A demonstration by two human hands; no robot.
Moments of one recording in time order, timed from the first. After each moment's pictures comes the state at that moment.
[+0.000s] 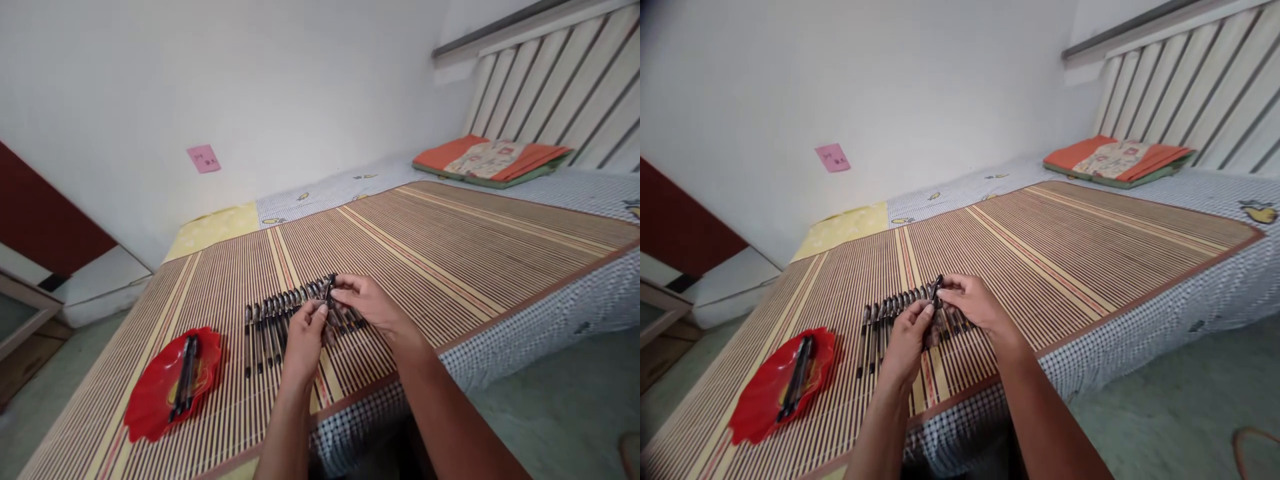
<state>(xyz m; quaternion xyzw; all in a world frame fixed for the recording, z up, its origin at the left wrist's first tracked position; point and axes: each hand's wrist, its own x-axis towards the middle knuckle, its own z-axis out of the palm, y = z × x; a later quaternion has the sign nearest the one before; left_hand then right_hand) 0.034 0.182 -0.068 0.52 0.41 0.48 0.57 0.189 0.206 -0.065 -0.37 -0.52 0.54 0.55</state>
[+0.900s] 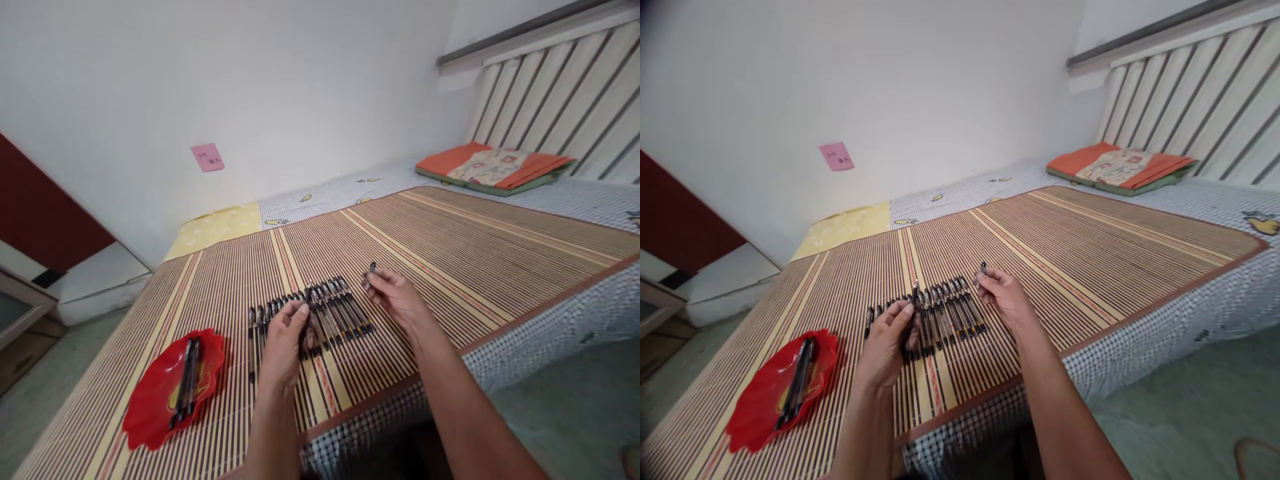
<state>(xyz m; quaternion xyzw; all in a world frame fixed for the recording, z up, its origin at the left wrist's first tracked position) -0.004 0.191 -0.052 0.44 0.41 0.52 0.61 0.225 0.221 -0.090 -0.46 -0.37 0.49 0.64</state>
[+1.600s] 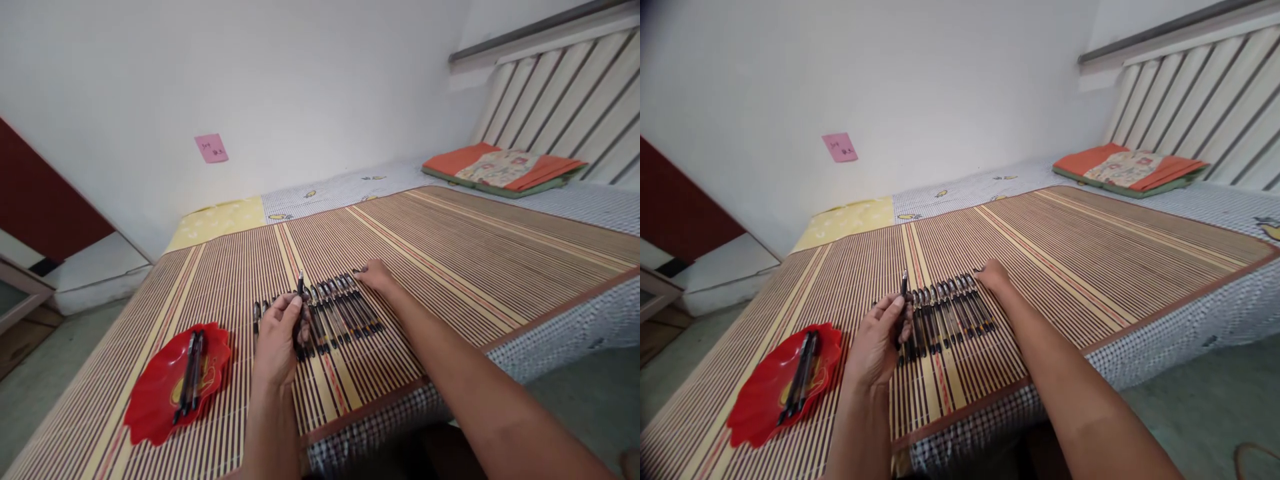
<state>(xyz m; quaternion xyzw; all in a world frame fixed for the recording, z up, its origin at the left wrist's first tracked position) -0.021 0.192 -0.042 0.38 0.40 0.57 0.60 0.232 0.330 -0.130 -0.78 -0.56 0.15 0.23</state>
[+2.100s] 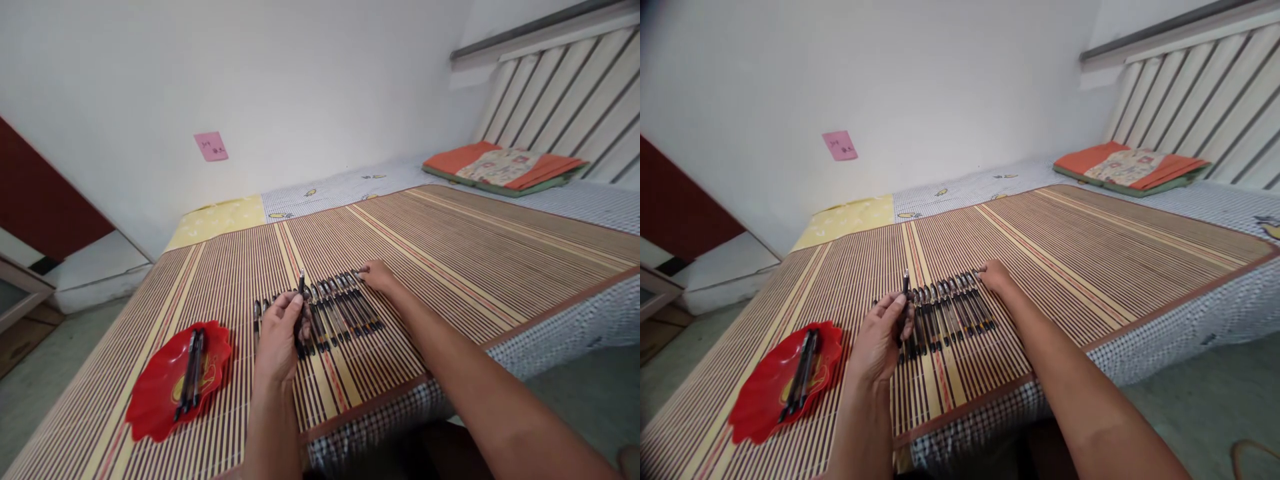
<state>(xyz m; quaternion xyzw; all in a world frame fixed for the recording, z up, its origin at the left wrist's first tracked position) -0.021 0.193 -0.043 0.38 0.40 0.57 0.60 0.239 0.328 -0.138 -0.74 -0.61 0.15 0.23</state>
